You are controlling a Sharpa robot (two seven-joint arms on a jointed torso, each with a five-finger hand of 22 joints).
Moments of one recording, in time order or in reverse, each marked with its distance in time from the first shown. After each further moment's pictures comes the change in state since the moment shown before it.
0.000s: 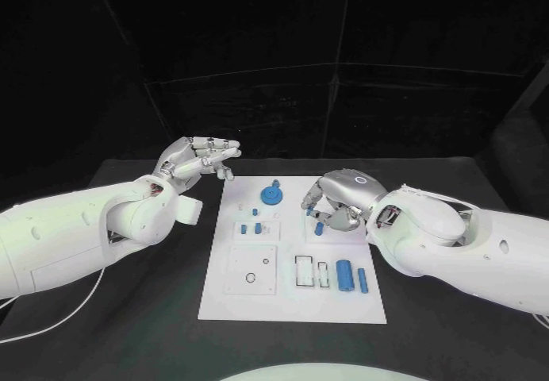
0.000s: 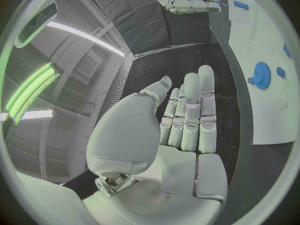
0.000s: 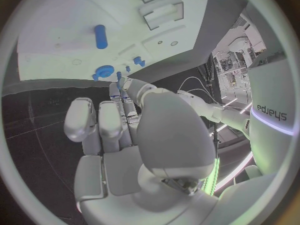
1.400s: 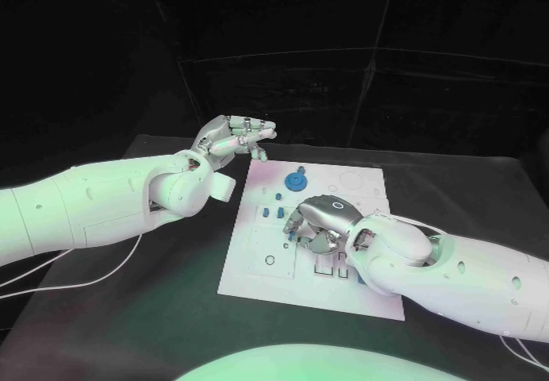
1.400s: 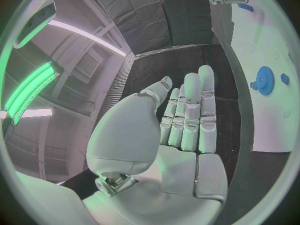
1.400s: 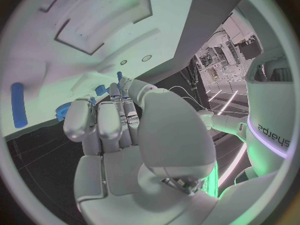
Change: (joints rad) left arm 0.002 0.030 0.000 -0.017 0.012 0.004 0.001; left_hand 0.004 0.004 0.003 -0.003 0.000 0.000 0.000 0.000 0.000 0.000 0.000 0.000 0.000 -0.004 0.004 0.000 -0.001 0.000 0.000 0.000 -0.004 -0.002; right arm -0.116 0.214 -0.031 -0.142 0.028 0.020 0.097; right_hand -0.016 0.000 0.009 -0.006 -0.005 -0.004 0.004 -0.004 -0.001 -0.001 0.000 -0.006 -0.001 0.000 0.000 0.003 -0.002 0.000 0.000 0.000 0.000 0.000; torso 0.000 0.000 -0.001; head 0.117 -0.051
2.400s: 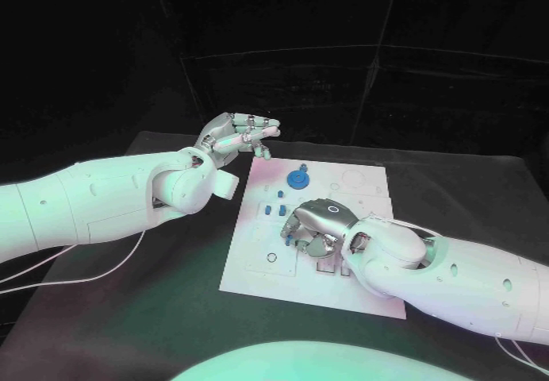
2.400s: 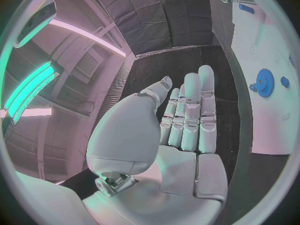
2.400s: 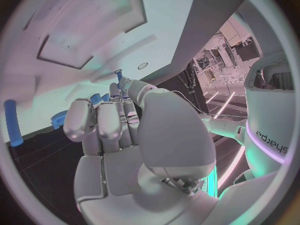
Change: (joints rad) left arm 0.000 0.001 0.000 0.004 0.001 0.004 -0.005; left_hand 0.000 0.000 0.000 0.000 0.000 0.000 0.000 0.000 0.000 0.000 0.000 0.000 0.000 0.000 0.000 0.000 0.000 0.000 0.000 0.000 0.000 -0.001; right arm -0.015 0.030 -0.009 -0.024 -0.018 0.012 0.014; right_hand 0.000 0.000 0.003 -0.003 0.000 0.000 0.000 0.000 0.000 -0.002 0.002 -0.003 0.000 0.000 0.000 0.000 0.000 0.000 0.000 0.000 0.000 0.000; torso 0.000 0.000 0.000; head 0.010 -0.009
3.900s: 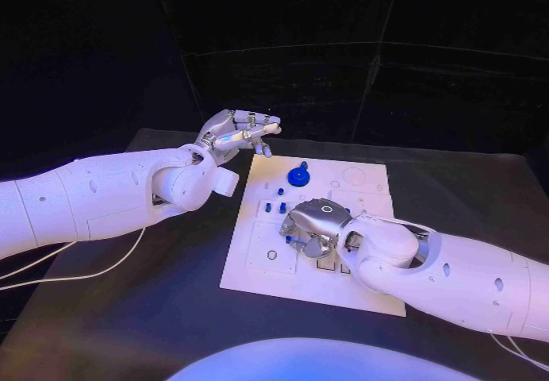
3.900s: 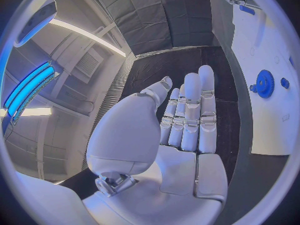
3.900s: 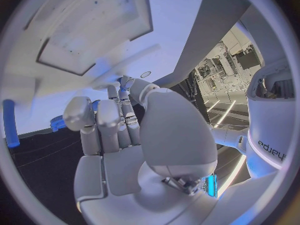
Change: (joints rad) left arm 0.002 -0.003 0.000 0.004 0.001 0.003 -0.005; left_hand 0.000 0.000 0.000 0.000 0.004 0.000 0.000 0.000 0.000 0.000 0.000 0.000 0.000 0.000 0.000 0.000 0.000 0.000 0.000 0.000 0.000 -0.001; right arm -0.001 0.026 0.000 -0.014 -0.072 0.070 -0.041; right_hand -0.065 -0.042 -0.019 -0.004 0.005 -0.080 0.034 -0.006 -0.007 -0.143 0.039 -0.011 -0.009 -0.012 0.024 -0.041 -0.088 0.000 -0.063 0.030 -0.047 -0.101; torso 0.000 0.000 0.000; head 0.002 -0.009
